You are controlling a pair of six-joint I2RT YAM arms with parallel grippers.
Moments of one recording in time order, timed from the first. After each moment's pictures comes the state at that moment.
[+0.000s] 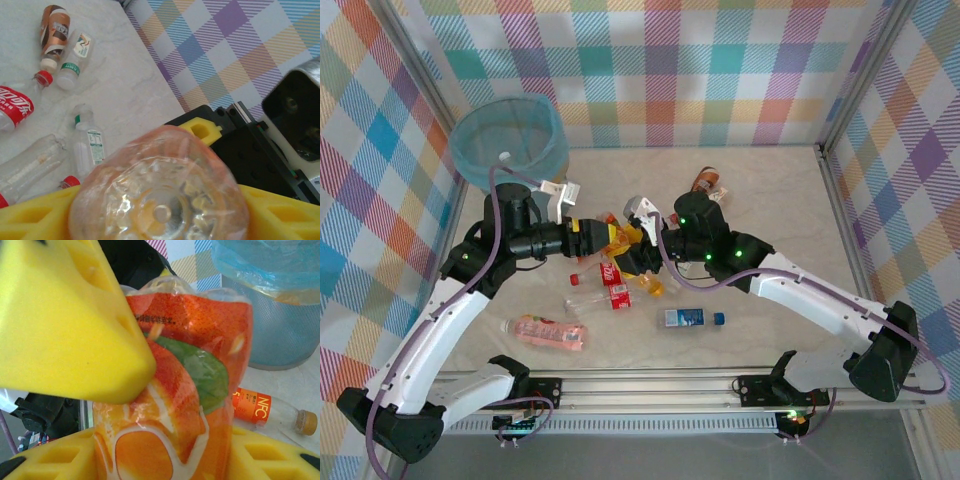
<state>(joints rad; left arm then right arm) -0.44 1.01 1.16 -0.60 0.63 -0.51 0.90 1.30 1.17 -0.23 -0.42 0.02</state>
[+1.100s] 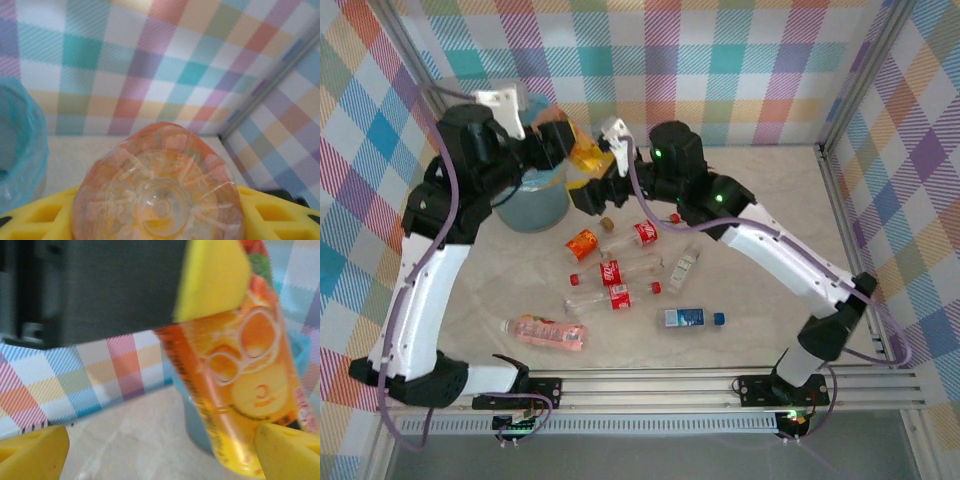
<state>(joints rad) -0.36 1.34 1.94 -0.82 0.04 -0.39 0.90 1.66 1.92 -0.41 -0.28 0.02</state>
